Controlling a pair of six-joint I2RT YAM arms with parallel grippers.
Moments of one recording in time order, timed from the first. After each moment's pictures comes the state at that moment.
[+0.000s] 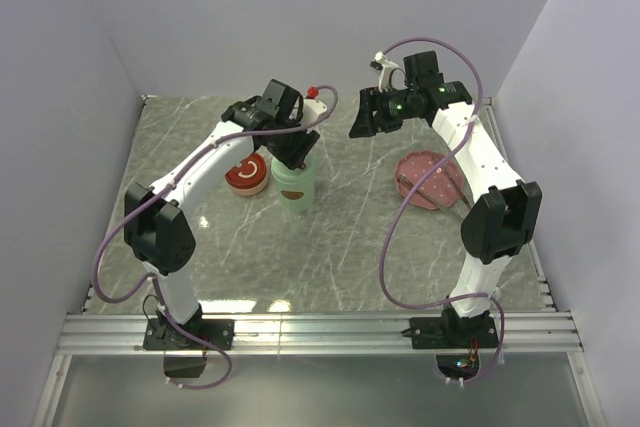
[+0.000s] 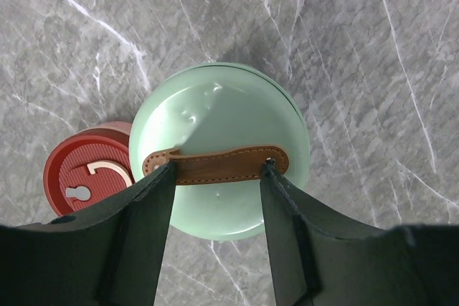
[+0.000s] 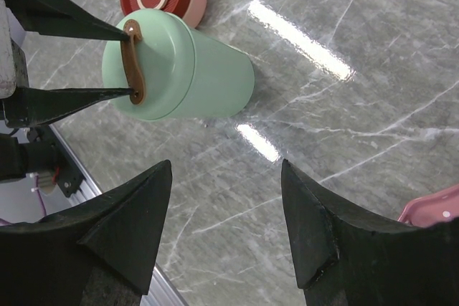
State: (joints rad) left arm -0.55 1.83 1.74 -0.89 0.11 0.24; right arm 0.26 1.82 1.84 -0.85 -0.63 0.02
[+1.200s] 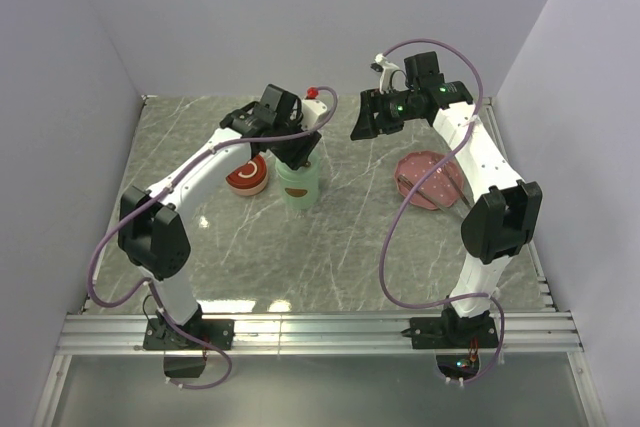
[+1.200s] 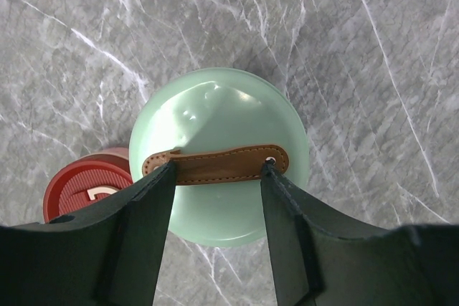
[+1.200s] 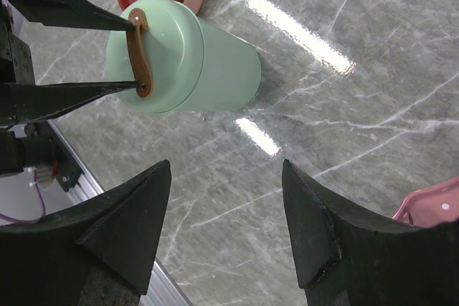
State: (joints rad) left arm -0.55 1.78 1.62 -0.72 0.13 0.24; right arm 0.25 1.82 1.84 -0.88 -0.63 0.00
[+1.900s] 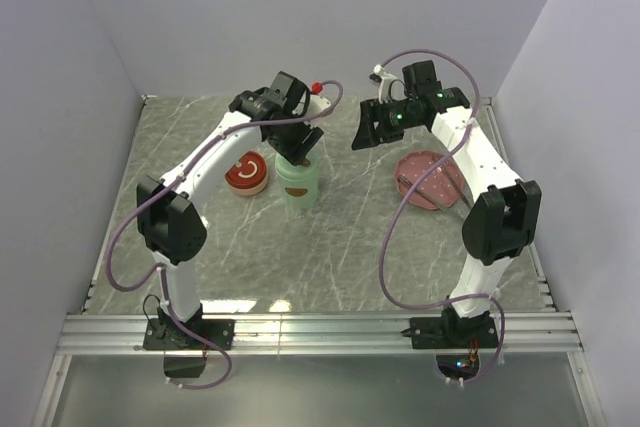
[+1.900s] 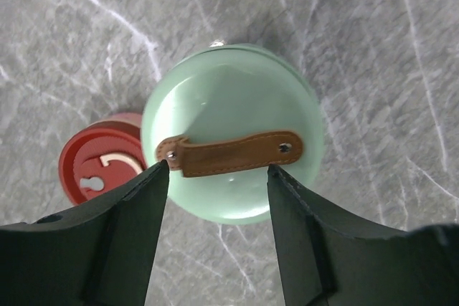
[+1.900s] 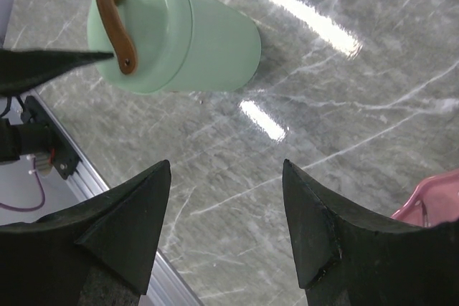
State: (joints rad) left arm -0.56 1.90 1.90 -1.00 0.05 0.24; right arm 0.25 1.81 1.77 -0.88 -0.63 -0.02
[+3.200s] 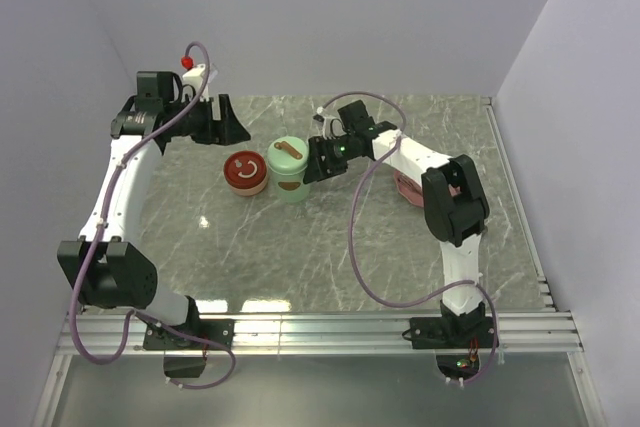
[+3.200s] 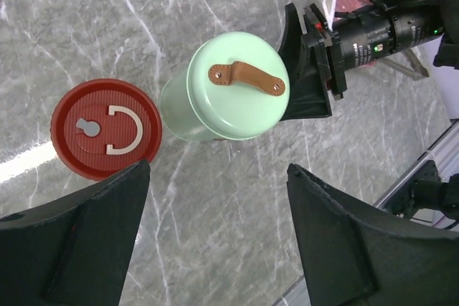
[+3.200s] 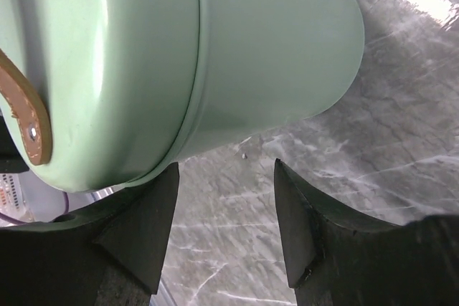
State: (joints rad) left arm -0.02 1.48 1.53 -0.75 0.66 -0.05; right arm 0.49 2.07 1.61 -0.48 -0.70 0.19
